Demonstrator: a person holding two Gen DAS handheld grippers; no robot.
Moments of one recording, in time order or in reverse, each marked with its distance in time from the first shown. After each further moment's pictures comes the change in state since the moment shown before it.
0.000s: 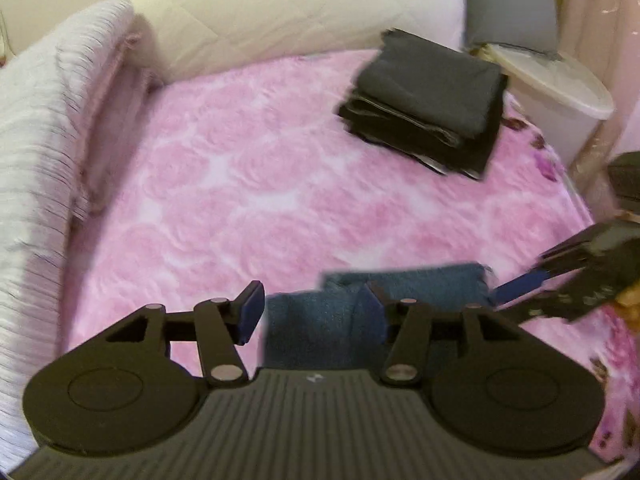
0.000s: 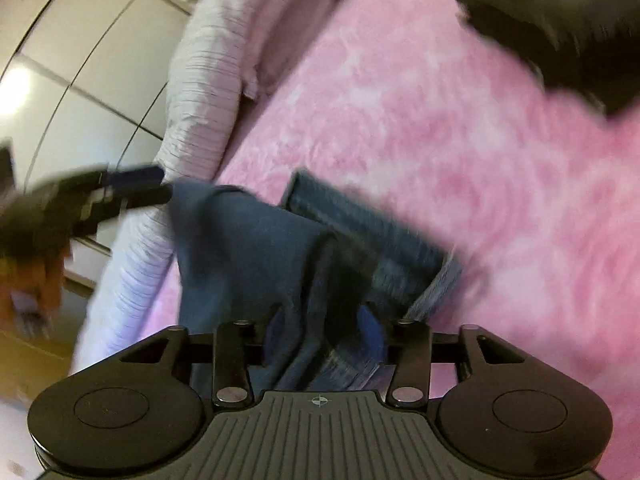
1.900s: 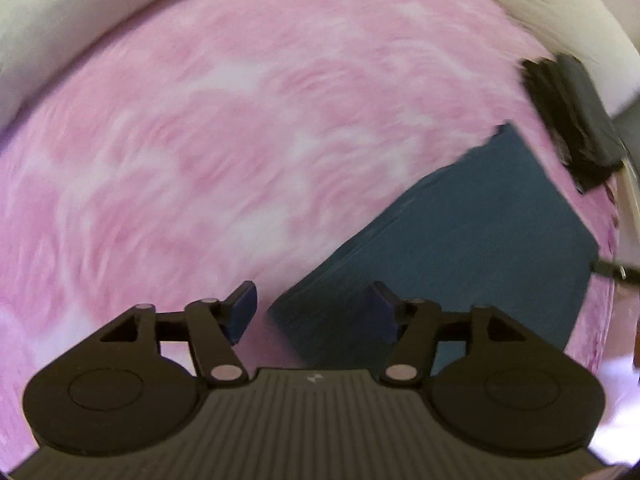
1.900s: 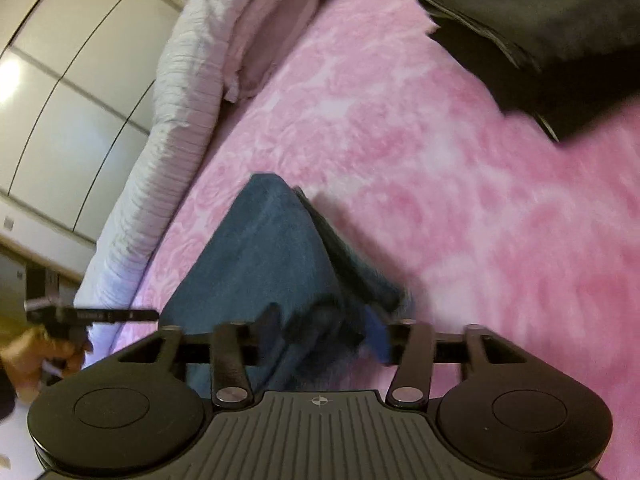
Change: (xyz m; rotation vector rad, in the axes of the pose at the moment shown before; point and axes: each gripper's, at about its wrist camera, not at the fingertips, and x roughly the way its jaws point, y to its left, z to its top) left arm -0.004 0.086 -0.239 -0.837 0.301 -0.053; right arm -0.023 -0.035 -0.014 0.073 0.076 -0.020
